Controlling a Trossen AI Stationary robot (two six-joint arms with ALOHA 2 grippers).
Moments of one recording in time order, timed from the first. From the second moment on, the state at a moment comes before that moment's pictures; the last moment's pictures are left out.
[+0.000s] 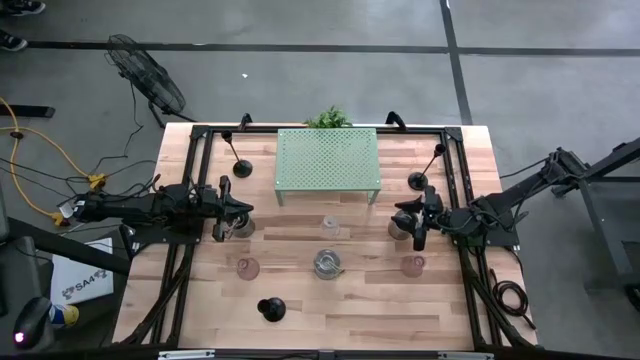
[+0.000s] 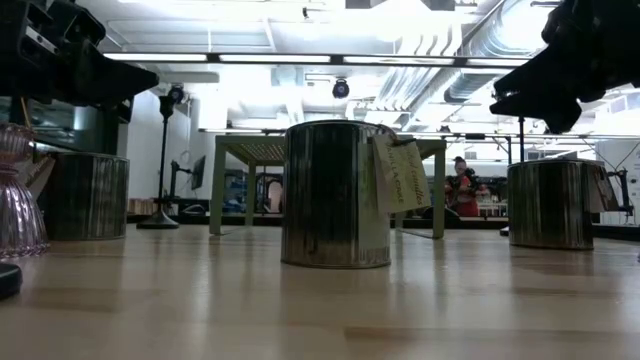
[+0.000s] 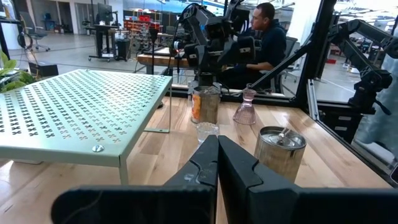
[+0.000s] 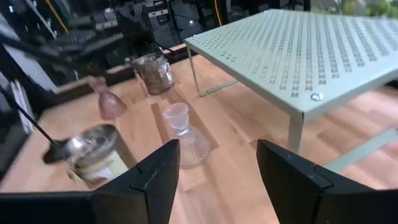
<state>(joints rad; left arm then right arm) -0.05 0.01 0.01 0.02 -0.09 -0.08 0.46 0.60 0.22 0.07 0.72 0.48</state>
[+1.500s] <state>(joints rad) -0.05 0.01 0.01 0.02 -0.09 -0.08 0.46 0.59 0.29 -0.06 0.91 0.68</state>
